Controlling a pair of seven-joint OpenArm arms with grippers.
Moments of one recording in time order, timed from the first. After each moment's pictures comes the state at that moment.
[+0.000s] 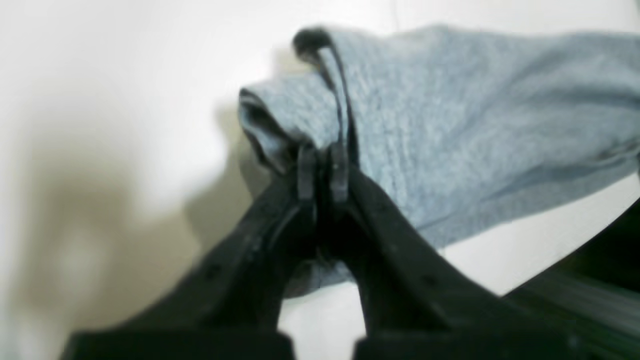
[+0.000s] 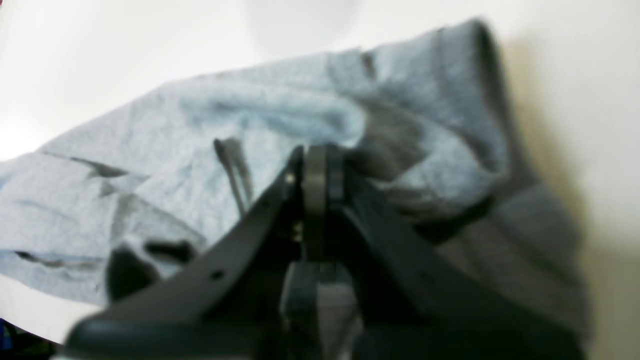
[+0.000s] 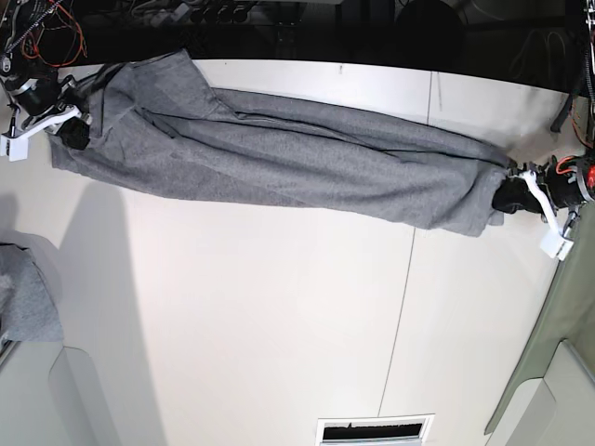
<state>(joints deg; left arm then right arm) 0.7 -38.1 -8.0 70.3 -50.3 -37.9 51.1 -15.6 10.8 34.8 79.5 38.1 31.6 -43.2</state>
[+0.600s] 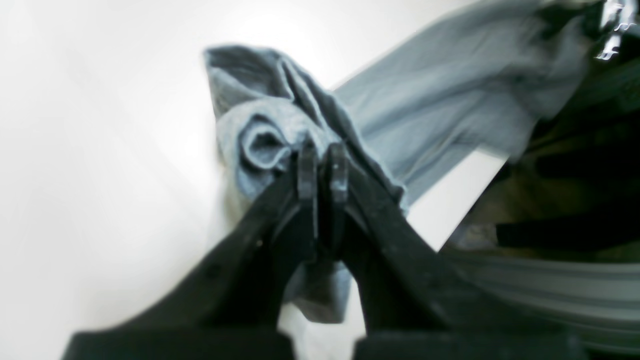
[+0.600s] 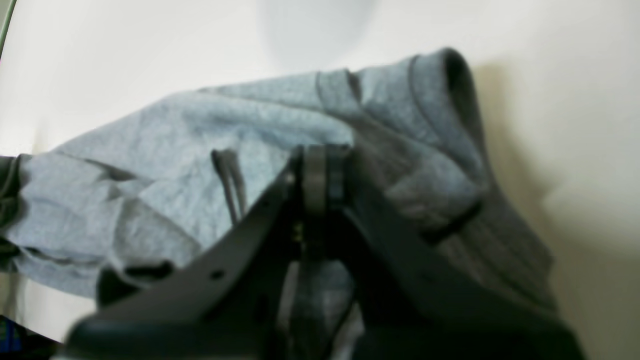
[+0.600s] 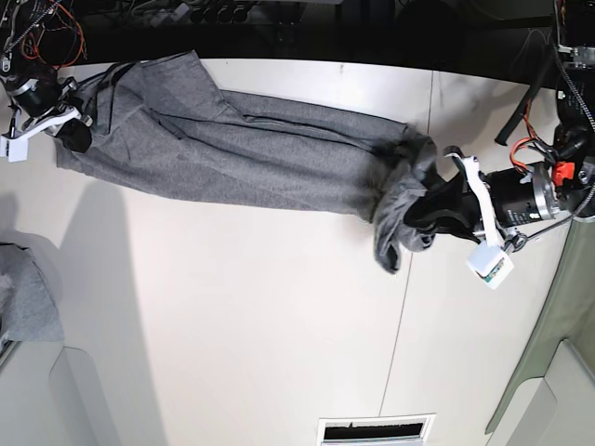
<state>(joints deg) 4.6 -27.4 -5.5 101.6 -55.3 -38.1 60.3 -15.6 10.8 34.8 79.5 39.5 31.8 -43.2</state>
